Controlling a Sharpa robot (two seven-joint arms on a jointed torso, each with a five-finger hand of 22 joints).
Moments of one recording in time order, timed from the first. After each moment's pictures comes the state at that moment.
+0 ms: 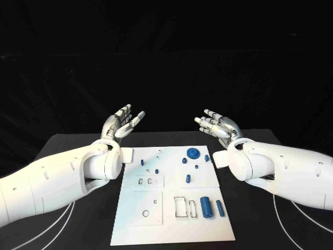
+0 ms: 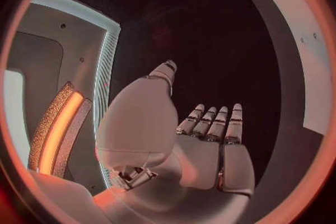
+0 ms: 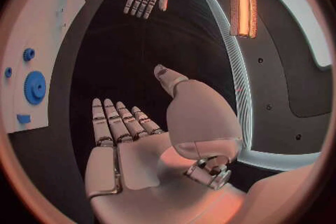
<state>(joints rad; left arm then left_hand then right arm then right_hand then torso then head) 1.10 -0.72 -0.01 1.38 -0.01 -0.58 0.53 1.39 -0.12 0.14 0.28 0.26 0.24 0.14 0.03 0.07 0.20 0.20 0.02 0.03 0.21 0.21 0.02 0.04 0.12 0.24 0.27 0.03 0.04 1.19 -0.74 -0.14 1.43 -0.05 -0.50 0.39 1.14 -0.05 0.41 0.03 0.12 0.23 0.14 0.04 0.06 0.30 0.27 0.03 0.03 0.36 0.26 0.04 0.05 0.08 0.32 0.28 0.05 0.04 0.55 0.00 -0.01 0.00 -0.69</state>
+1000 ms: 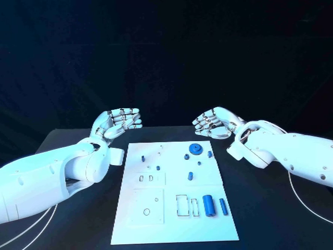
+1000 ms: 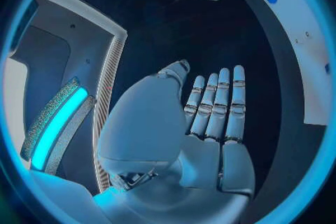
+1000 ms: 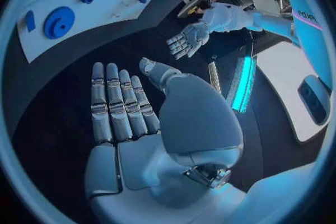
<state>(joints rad) 1.12 -0.85 -0.01 1.50 -0.08 -0.47 0.54 1.53 -0.14 0.28 0.26 0.26 0.82 0.21 0.24 0.19 0.96 0.19 0.11 0.07 0.95 0.15 0.26 0.22 0.17 0.86 0.25 0.35 0.15 1.29 -0.77 -0.16 1.35 -0.92 -0.39 0.21 1.31 -0.14 0.51 -0.05 0.14 0.89 0.22 0.21 0.17 1.06 0.17 0.07 0.07 1.09 0.12 0.20 0.15 0.16 0.95 0.22 0.30 0.12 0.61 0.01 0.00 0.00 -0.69</state>
